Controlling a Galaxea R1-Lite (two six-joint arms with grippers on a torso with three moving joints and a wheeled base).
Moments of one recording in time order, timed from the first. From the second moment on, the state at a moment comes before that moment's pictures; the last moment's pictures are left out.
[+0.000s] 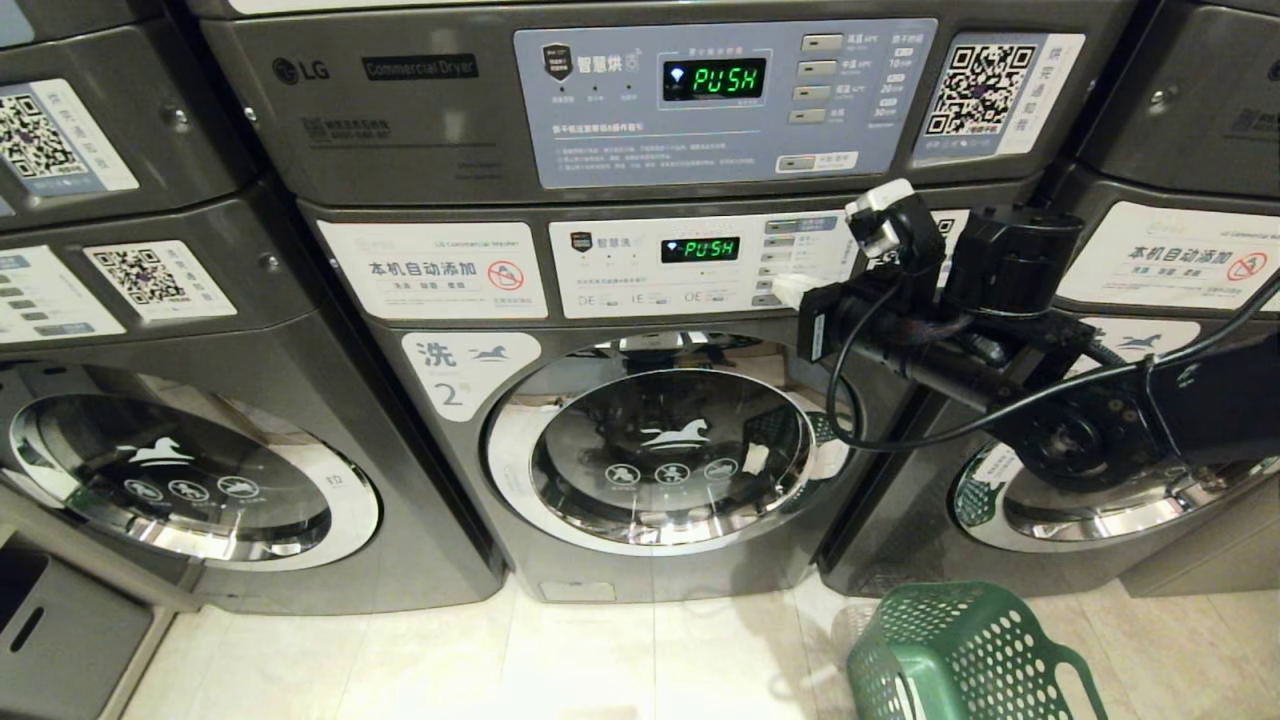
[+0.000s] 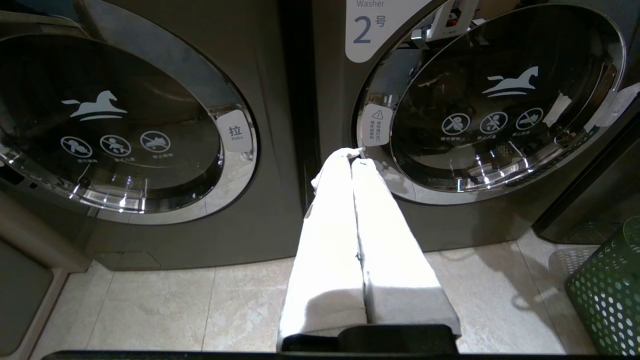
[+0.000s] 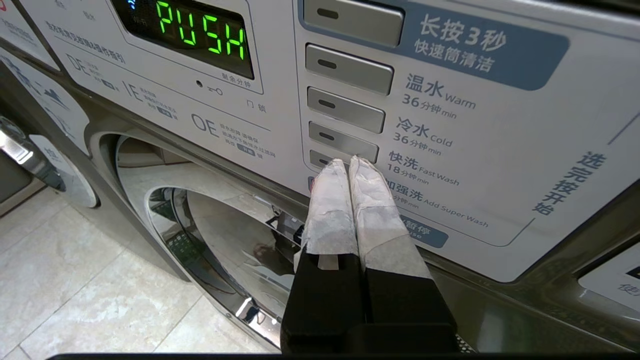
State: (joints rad) left arm 0.01 0.00 0.00 -0.10 -0.01 0.05; right arm 0.39 1.93 -1.21 -0.83 0.15 -0.14
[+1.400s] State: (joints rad) left arm 0.01 0.00 0.00 -0.10 -0.01 0.05; right arm 0.39 1.84 -1.17 -0.83 0.14 -0.14
